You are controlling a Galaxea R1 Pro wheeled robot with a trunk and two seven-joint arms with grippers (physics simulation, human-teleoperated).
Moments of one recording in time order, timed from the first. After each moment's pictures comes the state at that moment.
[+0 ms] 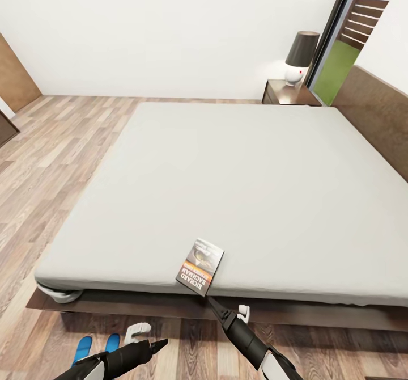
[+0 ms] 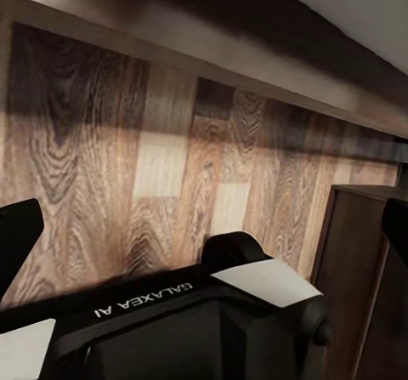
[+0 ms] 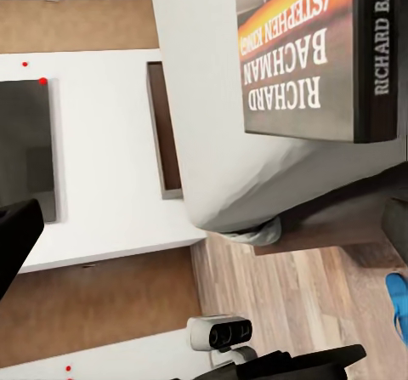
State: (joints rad) left arm -0.53 0.11 -0.29 -0.14 0.56 0.07 -0.73; right arm -0.40 0.12 -0.04 -0.45 -0.71 0.21 1.01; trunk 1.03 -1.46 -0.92
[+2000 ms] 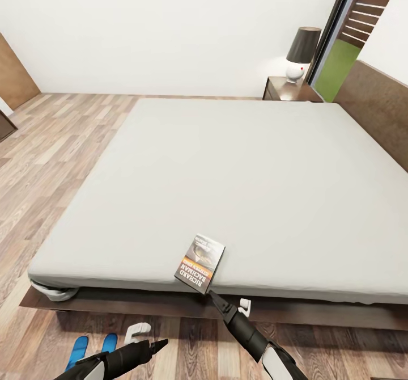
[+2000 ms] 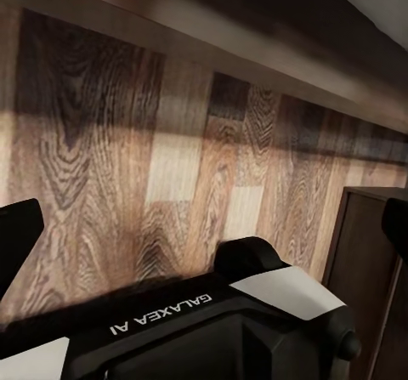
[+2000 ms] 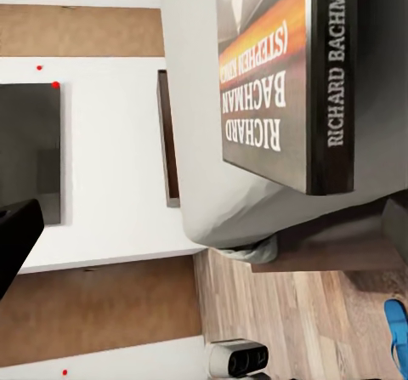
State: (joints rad) left arm -0.53 0.11 -0.29 -0.14 0.56 0.07 -0.73; right arm -0.40 0.12 -0.05 -0.50 -0.71 0.21 1.02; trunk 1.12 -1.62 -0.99
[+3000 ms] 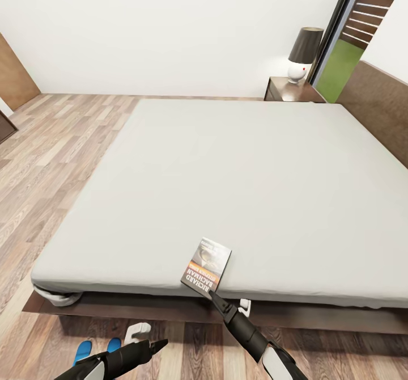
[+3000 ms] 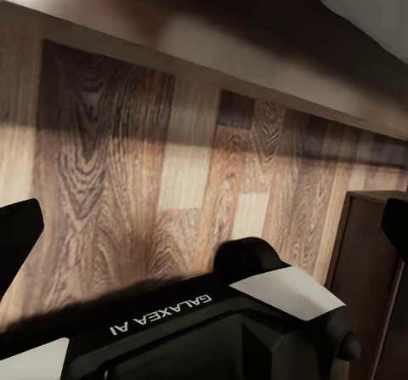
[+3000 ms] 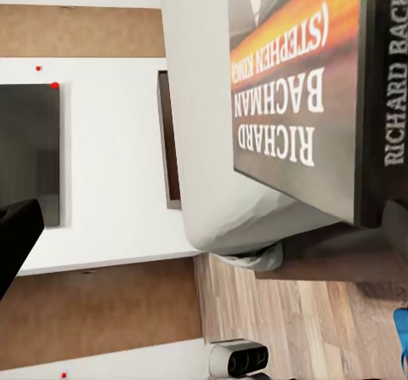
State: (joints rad) left arm -0.53 0.11 -0.29 -0.14 0.56 0.07 -0.73; right arm -0.40 0.12 -0.05 -0.50 -0.71 0.21 1.02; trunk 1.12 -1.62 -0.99
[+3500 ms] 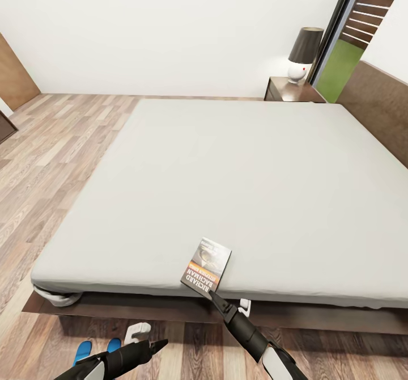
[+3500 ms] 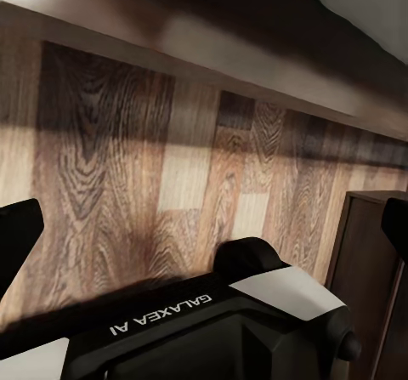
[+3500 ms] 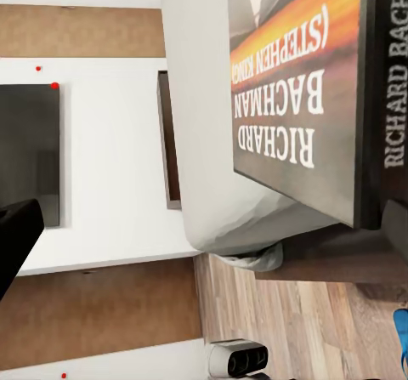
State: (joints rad) left arm -0.53 0.11 -0.29 -0.14 0.56 0.07 -0.73; right arm -0.40 0.12 -0.05 -0.50 -0.71 0.21 1.02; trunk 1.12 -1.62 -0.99
